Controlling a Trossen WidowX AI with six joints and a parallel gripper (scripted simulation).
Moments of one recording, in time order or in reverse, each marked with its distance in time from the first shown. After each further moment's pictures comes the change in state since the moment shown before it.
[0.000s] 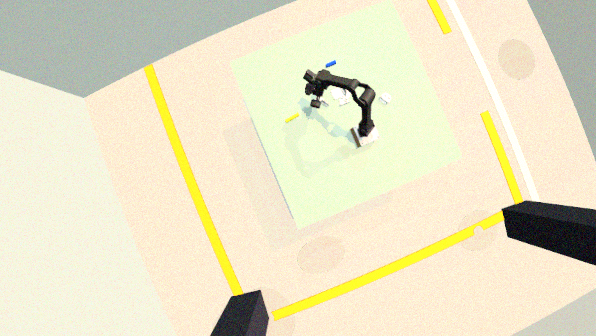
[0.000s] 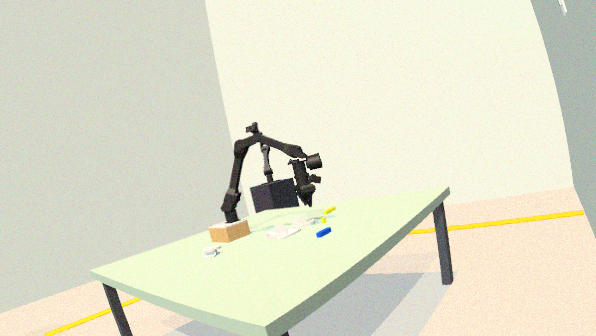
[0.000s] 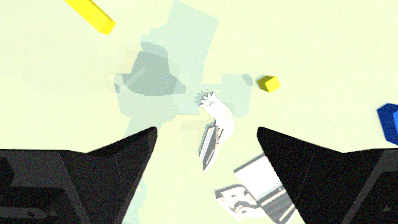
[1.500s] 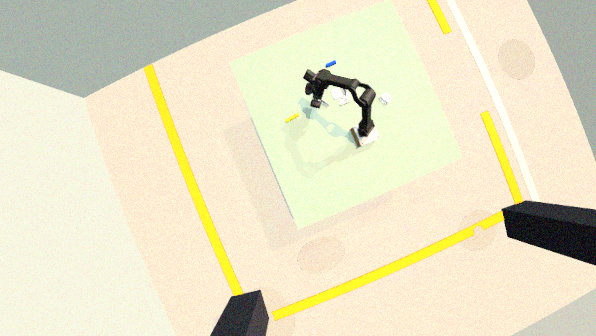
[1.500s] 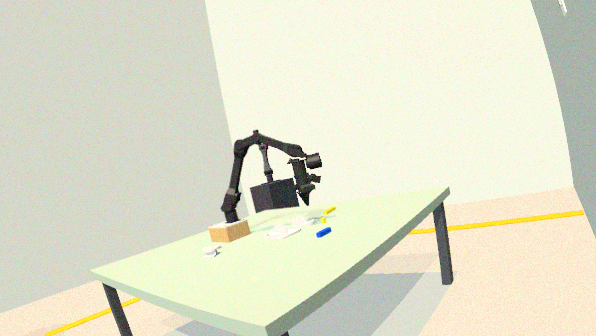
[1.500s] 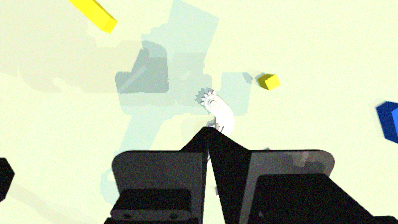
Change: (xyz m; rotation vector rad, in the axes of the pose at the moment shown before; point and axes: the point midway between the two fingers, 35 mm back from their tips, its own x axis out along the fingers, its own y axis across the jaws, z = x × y) arm -0.003 0.001 -0.001 0.000 0.008 0.003
